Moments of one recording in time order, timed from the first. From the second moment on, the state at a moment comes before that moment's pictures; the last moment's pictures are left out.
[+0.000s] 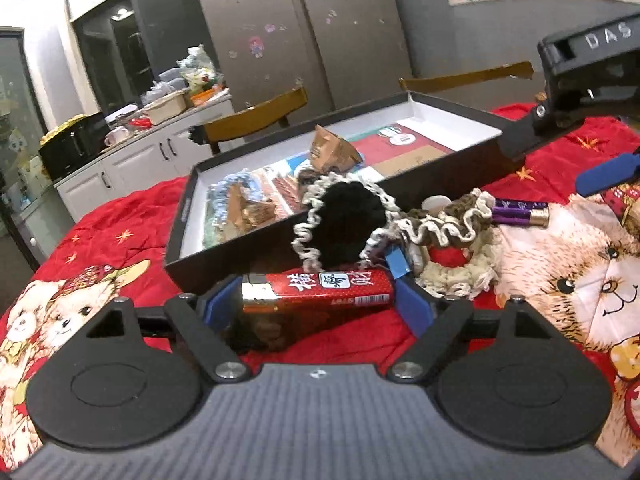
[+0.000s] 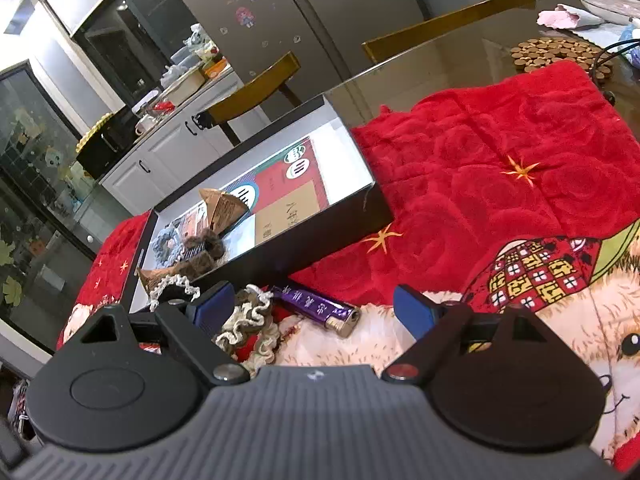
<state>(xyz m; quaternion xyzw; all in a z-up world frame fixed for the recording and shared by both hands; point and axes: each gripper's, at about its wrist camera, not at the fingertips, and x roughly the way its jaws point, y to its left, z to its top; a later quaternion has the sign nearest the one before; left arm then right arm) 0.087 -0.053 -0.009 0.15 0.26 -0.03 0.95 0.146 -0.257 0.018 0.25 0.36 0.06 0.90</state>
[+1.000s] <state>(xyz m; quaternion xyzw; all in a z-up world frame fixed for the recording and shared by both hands) 0.050 0.007 0.002 -0.03 0.25 -0.04 0.97 0.141 -0.171 -0.011 -0.07 0.30 0.03 0.95</state>
